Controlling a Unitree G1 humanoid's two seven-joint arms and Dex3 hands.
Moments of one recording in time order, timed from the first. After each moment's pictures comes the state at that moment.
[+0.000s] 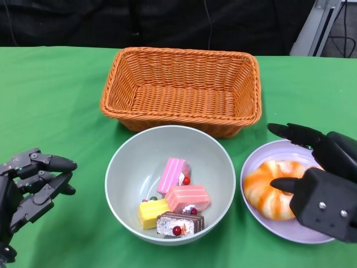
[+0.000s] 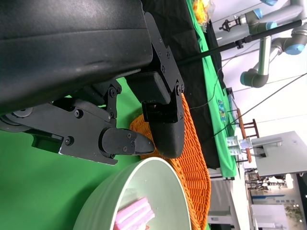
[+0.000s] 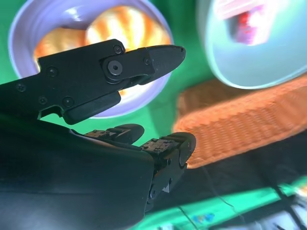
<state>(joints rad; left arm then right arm) -0.05 0.17 0.25 0.37 -0.22 -0.50 -0.31 -0.06 -0.38 0.16 -0.45 -0.52 0.36 0.35</state>
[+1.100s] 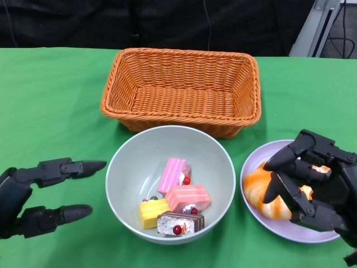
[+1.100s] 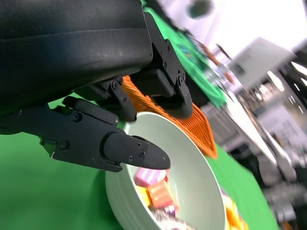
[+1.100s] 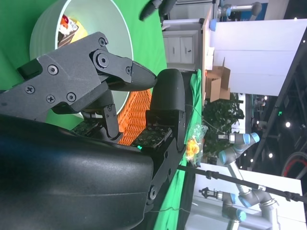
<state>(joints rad) -0.01 0.36 0.15 0.29 -0.07 -0.80 -0.47 0.17 -0.06 0.00 -0.39 0.25 -0.01 0.31</state>
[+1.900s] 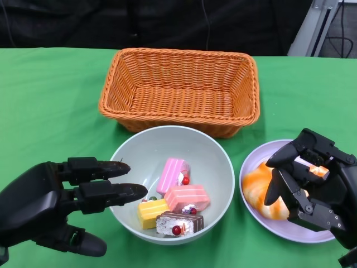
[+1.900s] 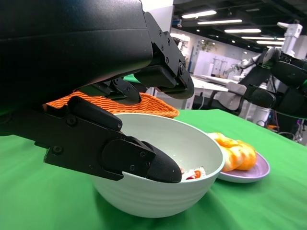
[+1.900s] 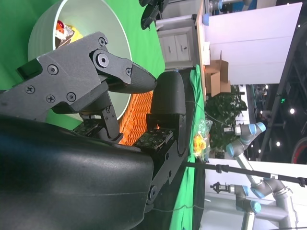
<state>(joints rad) -0.18 0.45 0.13 0.47 0.48 -1.38 -0.23 0.17 -0.05 0.01 -0.38 0.29 0.04 0.27</state>
